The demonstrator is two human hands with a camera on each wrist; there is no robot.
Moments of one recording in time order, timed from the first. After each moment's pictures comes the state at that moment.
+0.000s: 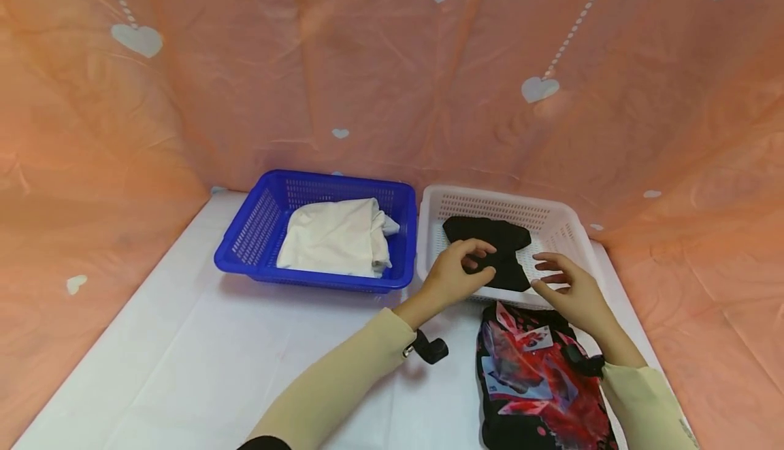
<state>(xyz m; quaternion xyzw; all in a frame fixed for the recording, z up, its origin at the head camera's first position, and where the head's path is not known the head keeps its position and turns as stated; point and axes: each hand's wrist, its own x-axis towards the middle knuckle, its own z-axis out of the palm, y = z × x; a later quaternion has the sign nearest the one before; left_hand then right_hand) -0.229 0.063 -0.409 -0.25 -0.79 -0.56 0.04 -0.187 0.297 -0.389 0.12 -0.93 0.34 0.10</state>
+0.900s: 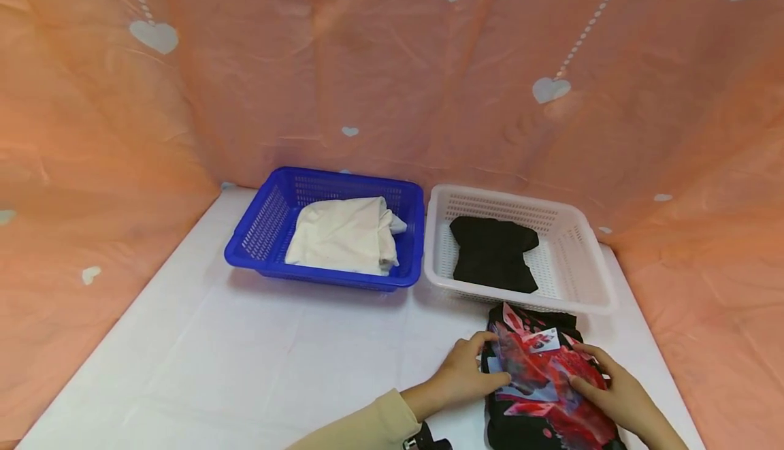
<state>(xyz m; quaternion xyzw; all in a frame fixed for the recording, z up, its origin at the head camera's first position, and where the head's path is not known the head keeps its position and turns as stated) -0.120 0.071 -0.476 -0.13 -0.81 -0.55 -0.17 -0.094 0.348 -0.448 -0.02 -0.95 0.27 -0.12</state>
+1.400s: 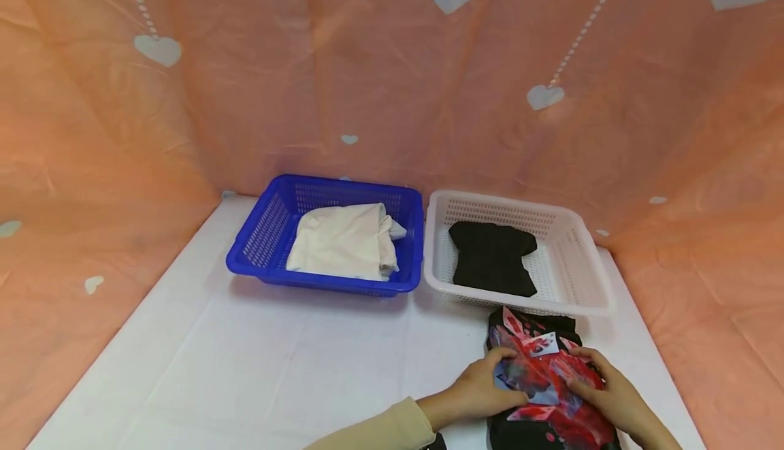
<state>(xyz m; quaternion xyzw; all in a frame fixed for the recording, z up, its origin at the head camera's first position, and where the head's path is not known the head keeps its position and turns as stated) -0.114 0.090 -0.479 -0.15 -0.80 -0.54 -0.23 -0.095 0.350 -0.460 -0.04 -0.94 0.32 -0.13</state>
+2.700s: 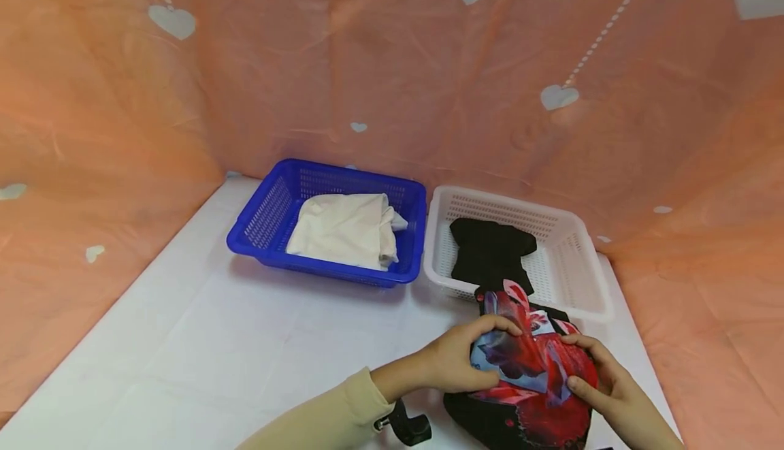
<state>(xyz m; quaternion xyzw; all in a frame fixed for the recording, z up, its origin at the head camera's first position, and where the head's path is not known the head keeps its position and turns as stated) -0.129 0.039 -0.419 -0.39 -0.70 -0.58 -0.13 -0.079 0.326 -0.410 0.20 -0.75 0.61 -0.16</state>
